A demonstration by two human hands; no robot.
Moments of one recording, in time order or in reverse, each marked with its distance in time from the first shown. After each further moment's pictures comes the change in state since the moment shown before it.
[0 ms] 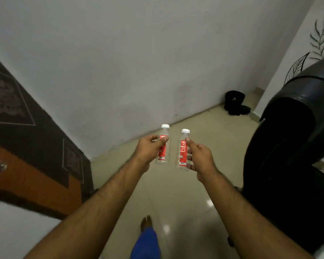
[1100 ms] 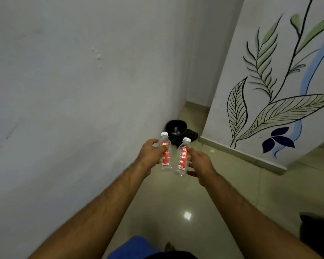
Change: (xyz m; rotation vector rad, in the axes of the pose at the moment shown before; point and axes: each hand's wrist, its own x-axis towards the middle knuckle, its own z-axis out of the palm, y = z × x) left_hand 0.789 0.286 0.383 0.262 -0.615 -0.016; right_hand 0.741 -0.329 -0.099 0.161 0.552 0.084
